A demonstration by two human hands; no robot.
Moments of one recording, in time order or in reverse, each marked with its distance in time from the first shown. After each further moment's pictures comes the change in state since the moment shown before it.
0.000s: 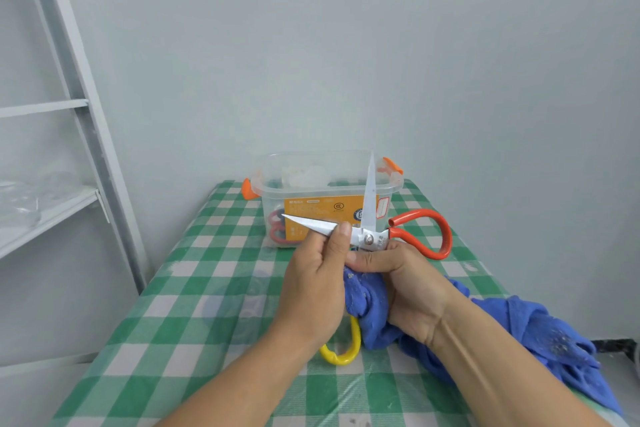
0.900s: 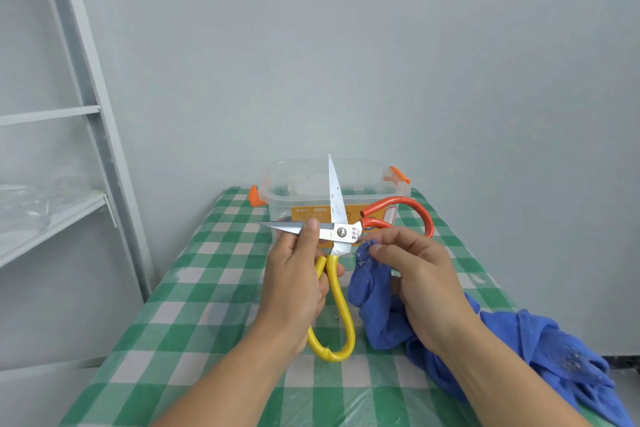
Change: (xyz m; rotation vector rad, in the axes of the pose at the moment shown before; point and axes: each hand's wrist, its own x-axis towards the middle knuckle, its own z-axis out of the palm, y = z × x) left_hand 0.007 0.017 -0.017 -0.210 0.165 -0.297; right_hand -0.003 -0.002 -0.004 -0.349 0.318 -0.367
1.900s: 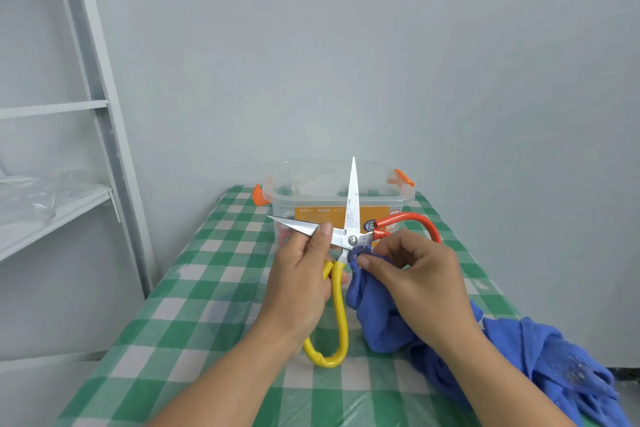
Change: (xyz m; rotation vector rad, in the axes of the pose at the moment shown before) left_hand -0.001 -0.002 -0.004 0.051 -0.108 0.121; right_hand 0.000 0.005 -0.003 -0.584 0.105 -0.300
